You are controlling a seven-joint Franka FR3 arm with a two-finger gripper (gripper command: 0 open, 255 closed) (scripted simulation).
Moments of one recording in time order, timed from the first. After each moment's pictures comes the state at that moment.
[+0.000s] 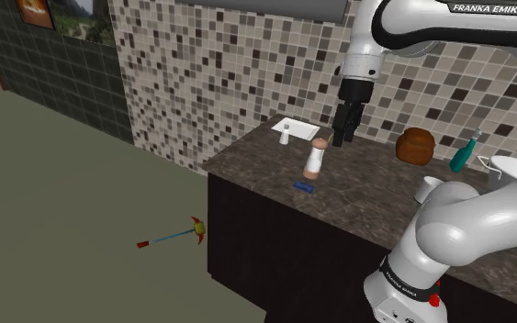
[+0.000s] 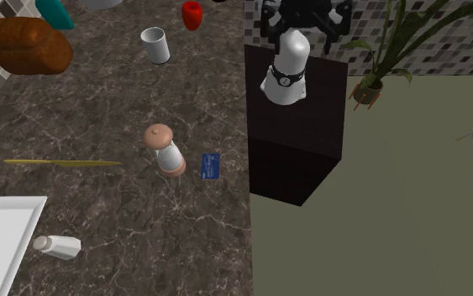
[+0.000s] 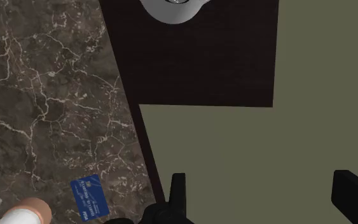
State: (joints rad) arm 0.00 -0.76 -0.05 -2.40 0.12 1.49 -0.11
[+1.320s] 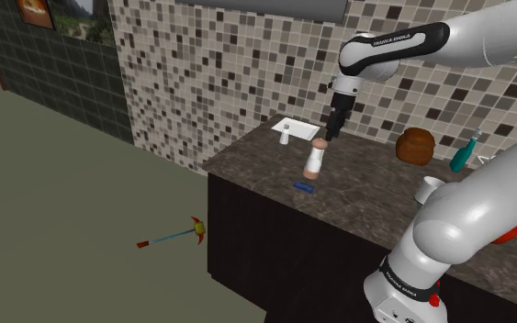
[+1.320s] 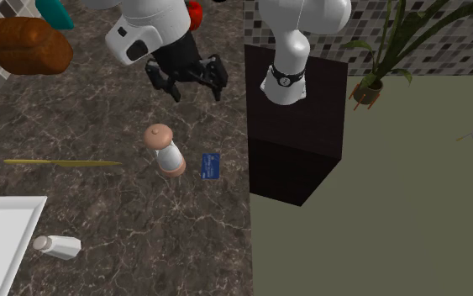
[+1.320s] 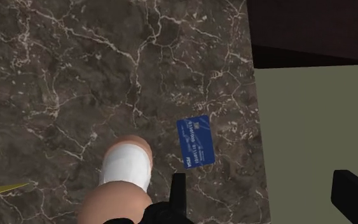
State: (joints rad) arm -0.06 -0.32 -0.39 -2.25 0.00 1.82 -0.57
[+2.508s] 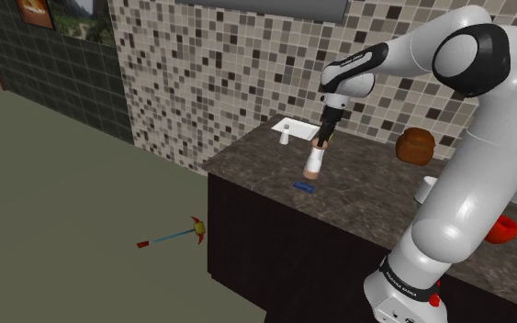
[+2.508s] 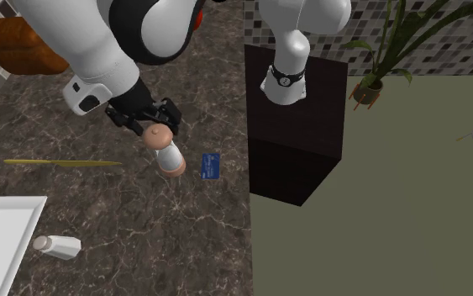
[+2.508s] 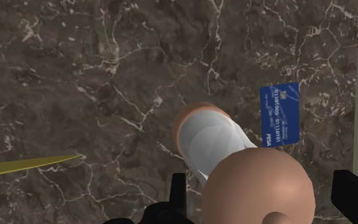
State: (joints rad) arm -0.08 0.05 -0.50 -2.08 0.15 2.00 -0.86
